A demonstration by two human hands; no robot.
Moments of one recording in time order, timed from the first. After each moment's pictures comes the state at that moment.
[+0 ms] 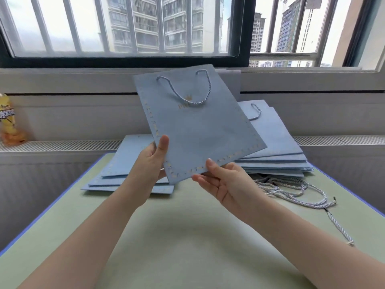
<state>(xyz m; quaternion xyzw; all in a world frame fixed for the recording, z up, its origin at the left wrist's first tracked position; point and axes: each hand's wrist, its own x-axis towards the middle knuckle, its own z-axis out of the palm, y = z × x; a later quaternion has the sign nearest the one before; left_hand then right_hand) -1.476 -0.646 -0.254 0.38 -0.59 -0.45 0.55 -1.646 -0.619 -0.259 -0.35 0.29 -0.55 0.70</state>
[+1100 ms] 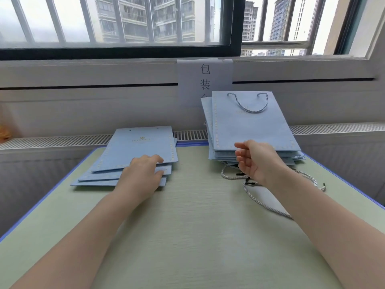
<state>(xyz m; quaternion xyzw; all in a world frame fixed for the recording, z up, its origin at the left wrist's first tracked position) -1.465 -0.666 -0.290 0.66 -0.72 -0.02 0.20 -1.713 -0.665 -0.258 -0.32 0.53 -0.58 0.53</state>
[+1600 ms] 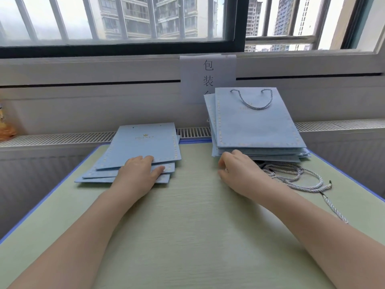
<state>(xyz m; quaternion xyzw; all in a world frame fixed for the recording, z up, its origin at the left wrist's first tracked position) -1.450 -0.679 -0.298 0.70 -0.70 0.00 0.12 -1.687 -0.657 -0.288 -0.76 0.63 -0.16 0.04</state>
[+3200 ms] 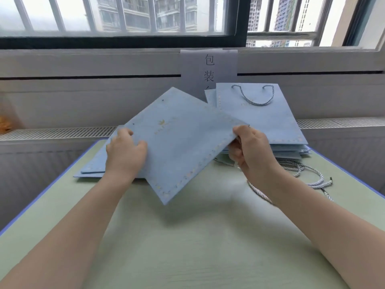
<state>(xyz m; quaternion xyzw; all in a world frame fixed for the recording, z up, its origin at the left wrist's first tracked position) -1.445 -0.679 -0.273 0.69 -0.55 -0.11 0.45 -1.679 -0.650 -0.260 -0.47 0.43 -0.62 0.46</state>
